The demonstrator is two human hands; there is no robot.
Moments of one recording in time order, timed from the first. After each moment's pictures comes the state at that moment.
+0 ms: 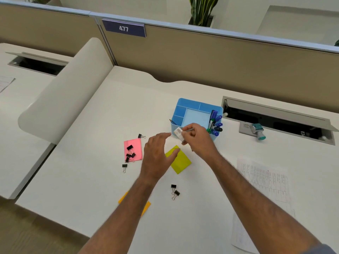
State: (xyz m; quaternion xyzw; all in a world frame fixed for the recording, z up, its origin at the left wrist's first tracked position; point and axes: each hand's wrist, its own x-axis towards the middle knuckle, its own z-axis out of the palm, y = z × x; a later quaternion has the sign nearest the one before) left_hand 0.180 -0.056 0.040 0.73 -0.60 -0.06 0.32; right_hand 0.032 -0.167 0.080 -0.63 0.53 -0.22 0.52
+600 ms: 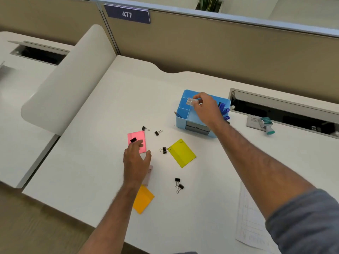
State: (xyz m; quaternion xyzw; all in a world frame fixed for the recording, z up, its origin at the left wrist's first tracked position) left_hand 0.233 0.001 0.004 0.85 -0.41 -0.16 0.31; right_hand 0.055 -0.255 0.071 -0.71 0.54 -0.23 0.39
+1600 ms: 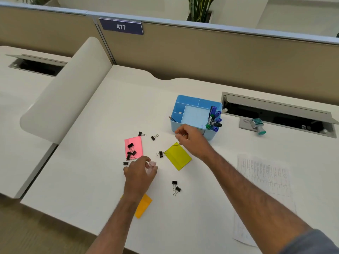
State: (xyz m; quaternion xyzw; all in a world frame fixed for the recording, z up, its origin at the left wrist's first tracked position) left_hand 0.209 0.019 0.003 0.85 -0.46 -0.16 0.21; right_hand 0.037 -0.159 0.064 -0.70 0.46 -0.18 0.51
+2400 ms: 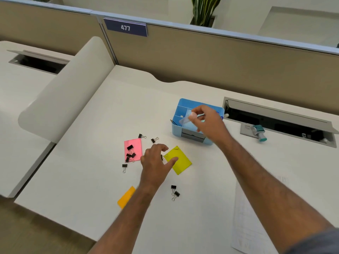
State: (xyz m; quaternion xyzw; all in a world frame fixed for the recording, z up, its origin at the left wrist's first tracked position) left_hand 0.174 -0.033 0.020 0.79 -0.50 -0.16 0.32; right_hand 0.020 -0.222 0.105 -0.70 0.48 -0.26 0.45
